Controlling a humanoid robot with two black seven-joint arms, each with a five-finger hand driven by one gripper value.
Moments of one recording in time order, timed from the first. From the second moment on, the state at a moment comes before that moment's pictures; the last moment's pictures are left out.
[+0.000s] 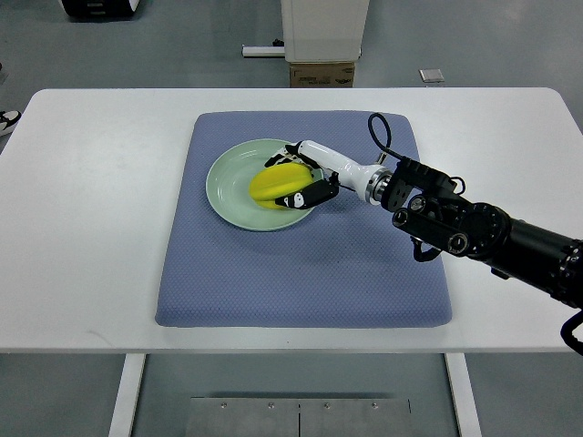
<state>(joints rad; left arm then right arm) -0.01 0.00 -0.10 -0.22 0.09 0.06 -0.21 1.11 0.00 -0.05 0.61 -0.76 -0.04 0.36</state>
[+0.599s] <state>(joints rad) -0.01 0.00 -0.10 -0.22 0.09 0.06 -0.21 1.13 0.00 0.01 0.61 -0.75 -0.04 0.37</state>
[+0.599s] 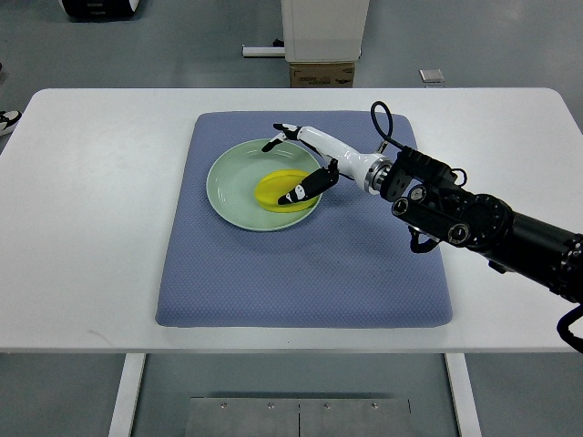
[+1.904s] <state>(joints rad) -0.01 0.00 -0.10 -0.22 0.09 0.06 -0.21 0.88 -0.04 0.77 0.53 -0.41 -0.14 0.31</state>
